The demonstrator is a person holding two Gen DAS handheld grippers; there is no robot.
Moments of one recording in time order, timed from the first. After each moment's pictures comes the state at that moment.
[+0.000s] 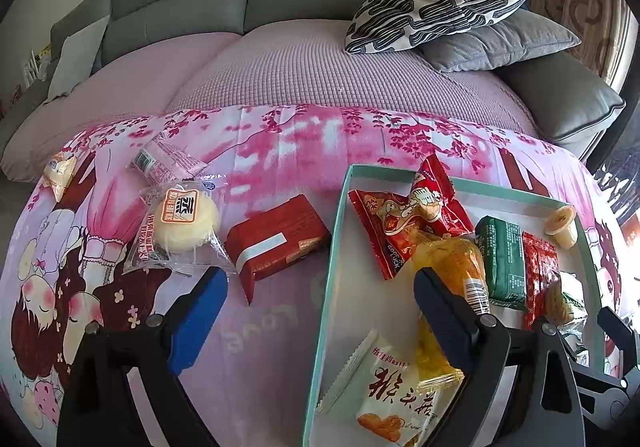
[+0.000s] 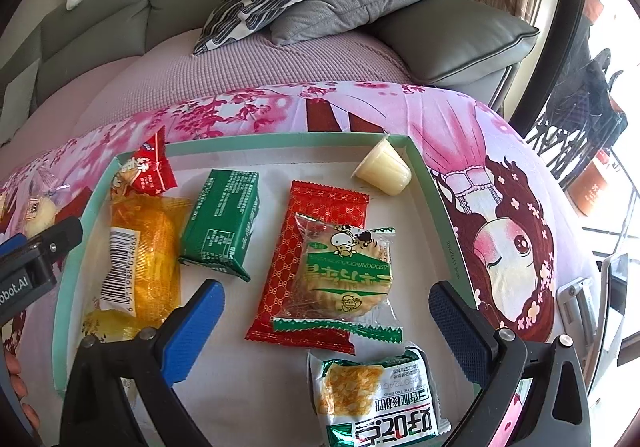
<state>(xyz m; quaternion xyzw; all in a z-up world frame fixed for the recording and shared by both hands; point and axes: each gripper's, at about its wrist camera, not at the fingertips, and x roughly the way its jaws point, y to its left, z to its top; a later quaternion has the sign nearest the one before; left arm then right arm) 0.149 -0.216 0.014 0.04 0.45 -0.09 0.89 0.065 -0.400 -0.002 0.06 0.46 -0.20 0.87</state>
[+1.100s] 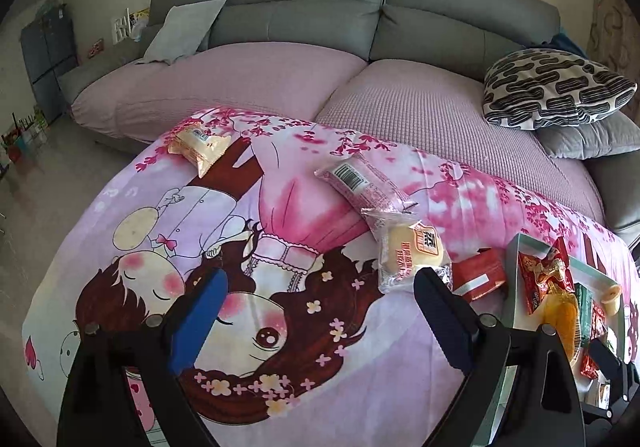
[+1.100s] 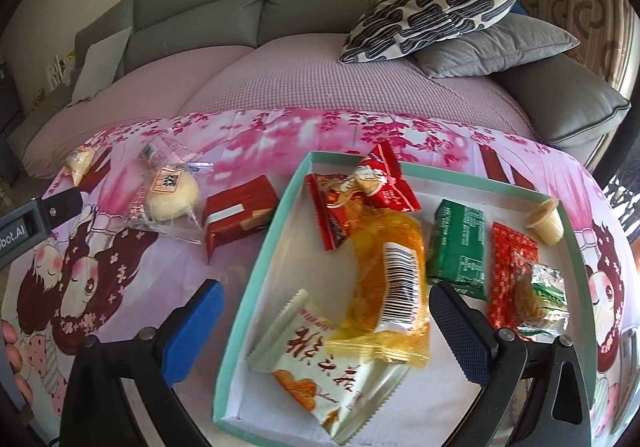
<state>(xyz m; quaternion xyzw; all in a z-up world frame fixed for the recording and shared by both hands) 0.143 -0.051 0.046 -0.04 0.41 0.05 0.91 0.099 -0.262 0.007 0.02 0.44 -0.05 0.90</state>
